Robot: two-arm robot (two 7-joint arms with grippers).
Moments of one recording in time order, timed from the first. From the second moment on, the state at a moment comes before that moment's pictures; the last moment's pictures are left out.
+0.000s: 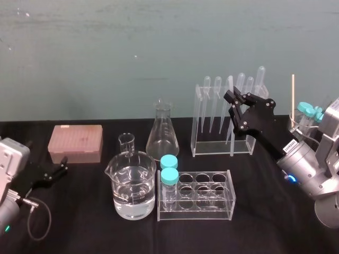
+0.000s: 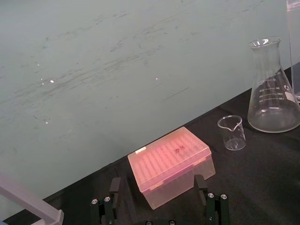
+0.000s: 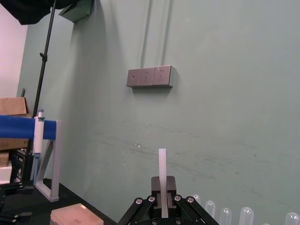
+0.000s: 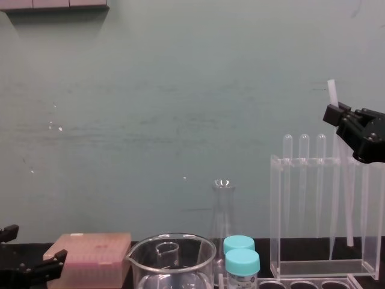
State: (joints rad) left arm -0.20 0.60 0.45 -1.41 -0.25 -0.12 0.03; right arm 0.28 0.39 -0.24 -1.36 0.45 -0.47 0.54
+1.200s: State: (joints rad) left arm -0.20 0.60 0.45 -1.41 -0.25 -0.12 0.03; right arm 0.28 0.39 -0.25 -1.37 0.45 -0.47 0.54
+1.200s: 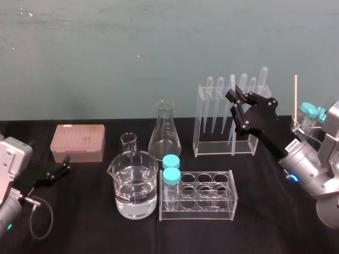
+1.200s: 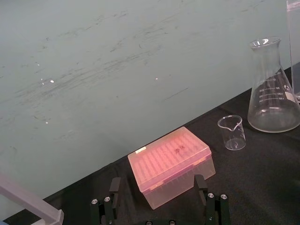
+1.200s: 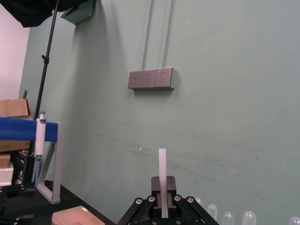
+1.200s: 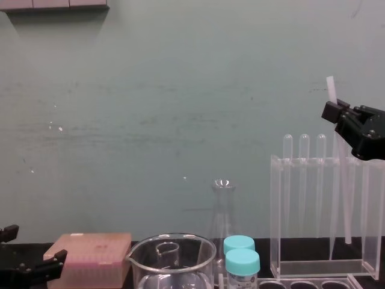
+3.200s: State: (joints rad) left arm -0.20 0.60 0.45 -1.41 -0.25 -0.12 0.03; right arm 0.28 0.39 -0.25 -1.37 0.45 -0.47 0.54
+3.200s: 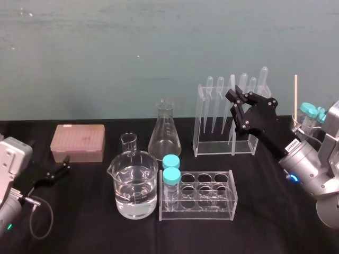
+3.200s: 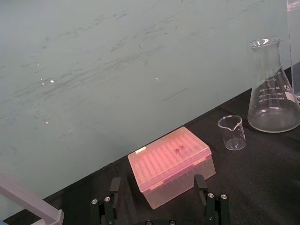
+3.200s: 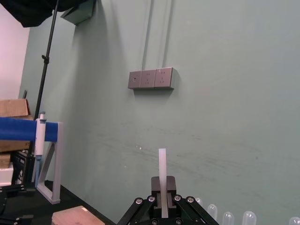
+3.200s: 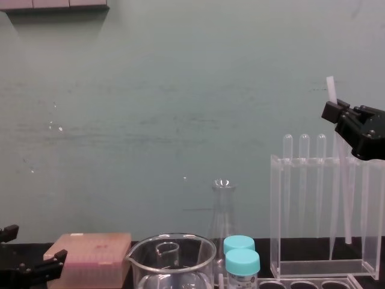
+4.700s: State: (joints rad) left arm -0.20 0.60 0.45 -1.41 -0.25 -0.12 0.03; right arm 0.29 0.38 -0.24 -1.37 0.47 -0.46 0.61
